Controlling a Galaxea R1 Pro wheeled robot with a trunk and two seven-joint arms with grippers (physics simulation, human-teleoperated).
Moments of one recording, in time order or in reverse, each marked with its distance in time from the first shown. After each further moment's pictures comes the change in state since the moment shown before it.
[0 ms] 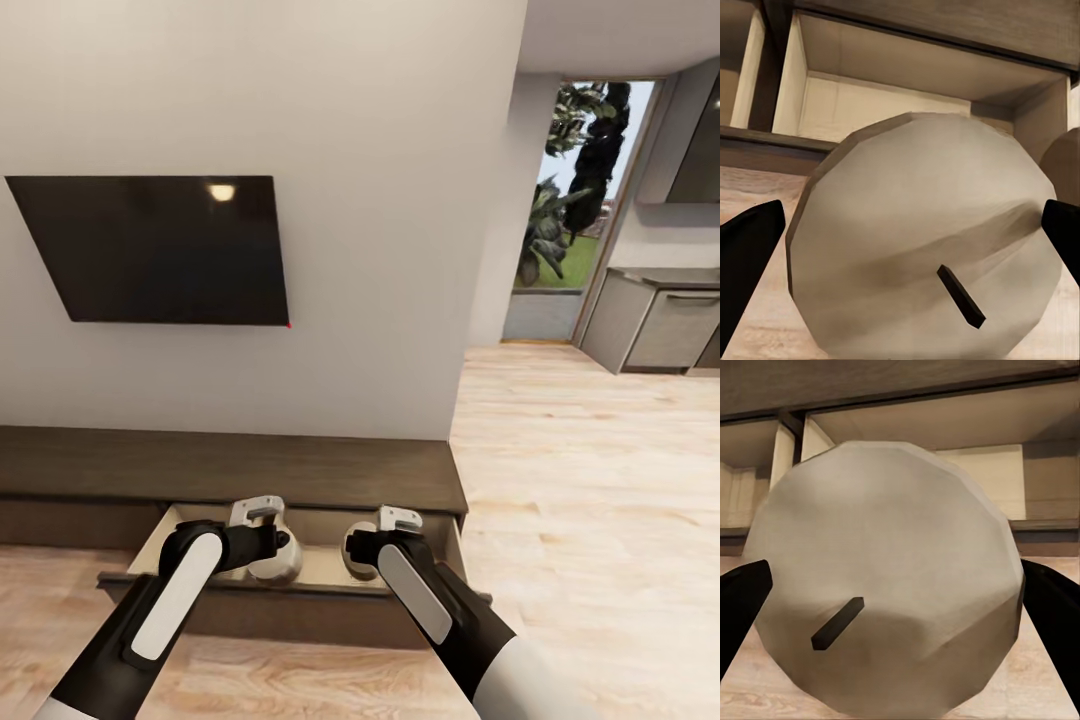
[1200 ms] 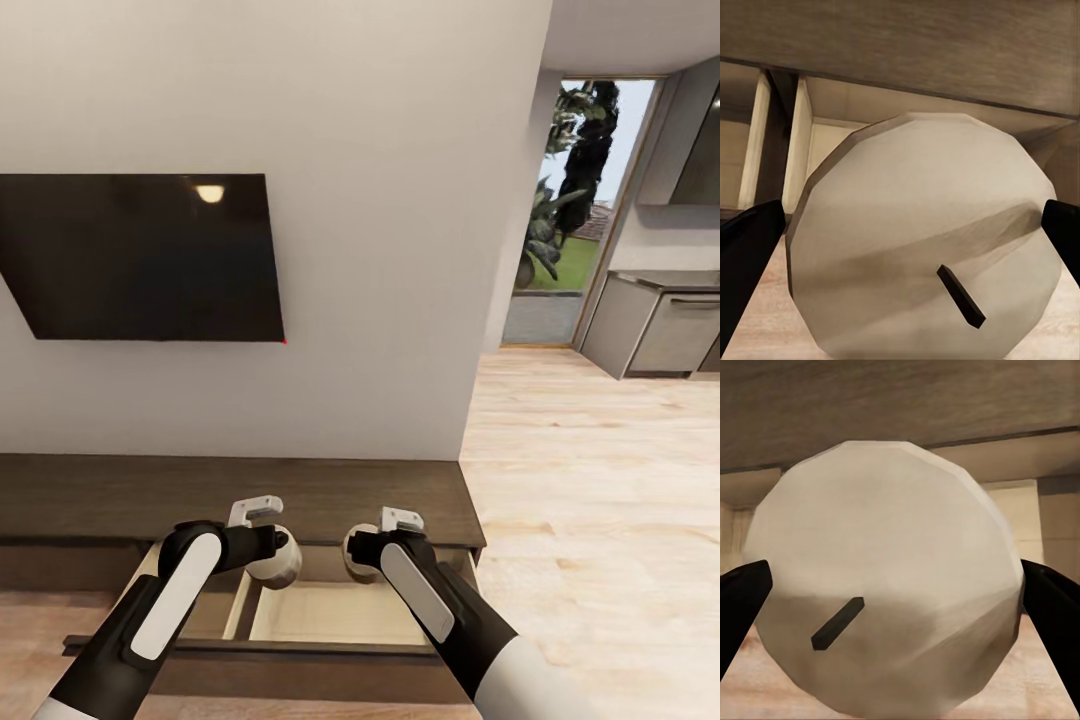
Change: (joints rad) left arm 0.000 0.003 0.002 0.004 -0.001 0.000 0.000; right arm 0.000 -0.004 -0.010 0.003 -0.020 0.012 -0.001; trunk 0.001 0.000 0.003
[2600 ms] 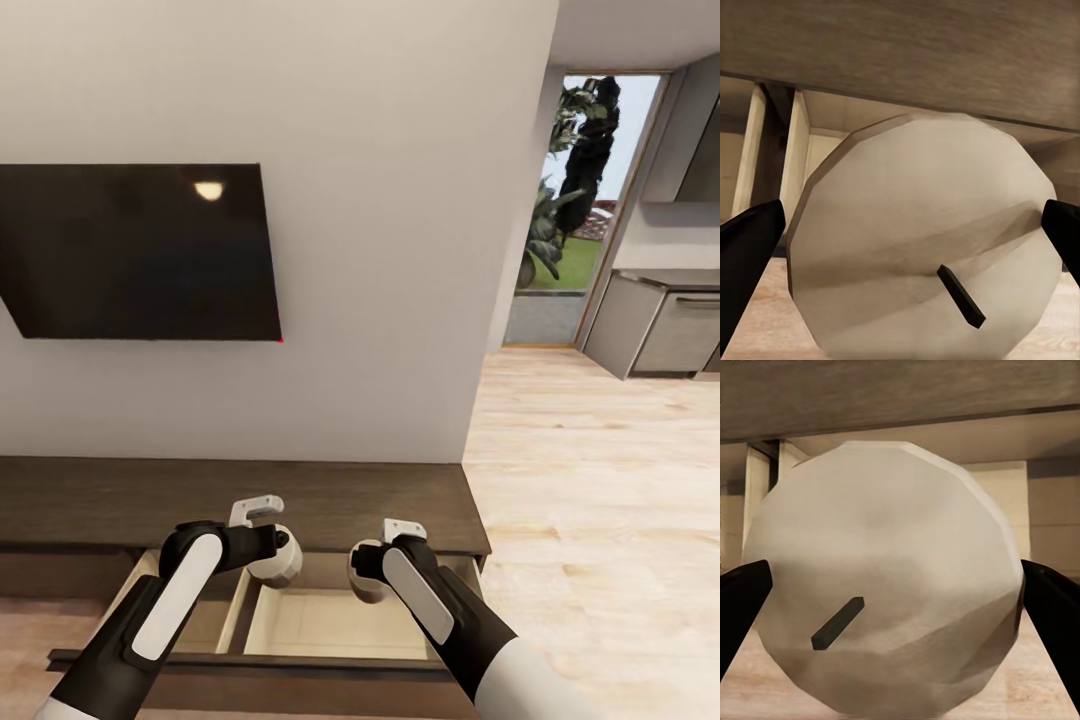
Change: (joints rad) left arm 0.000 -0.002 -0.002 0.004 0.001 -0.012 0.000; right arm 0.000 -0.001 -0.005 0.056 -0.001 0.050 0.002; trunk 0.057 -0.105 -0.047
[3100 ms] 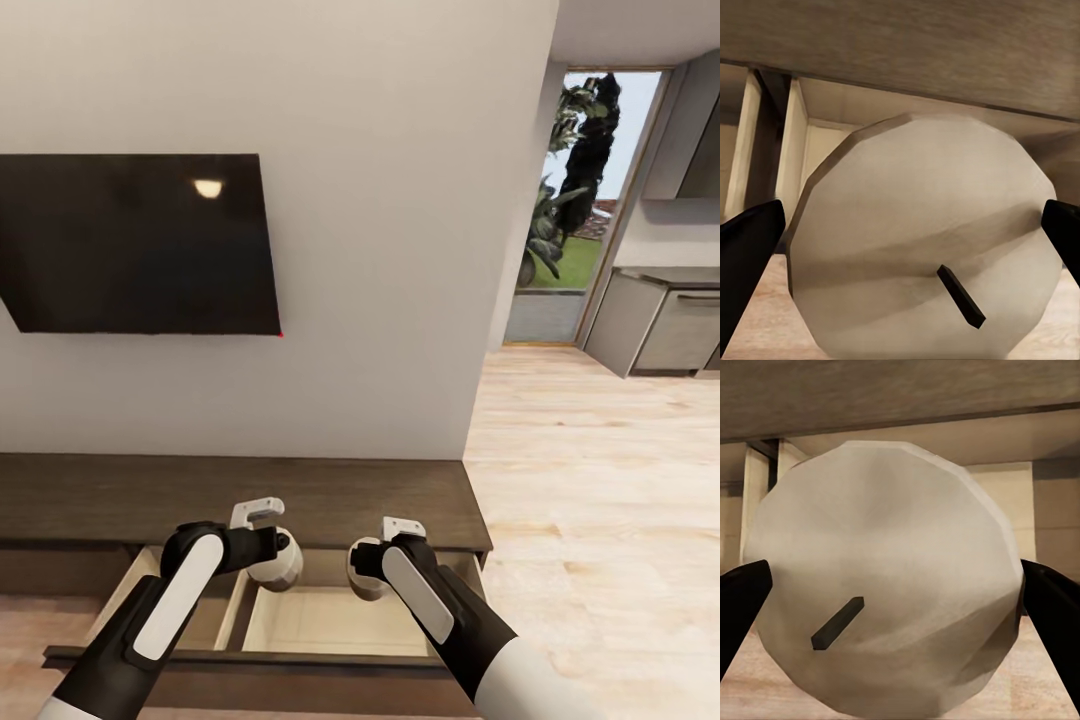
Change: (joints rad) left arm 0.000 -0.003 -0.001 0.010 0.005 0.006 0.002; right arm 0.000 0.000 0.000 -0.012 0.000 0.001 0.001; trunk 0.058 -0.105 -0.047
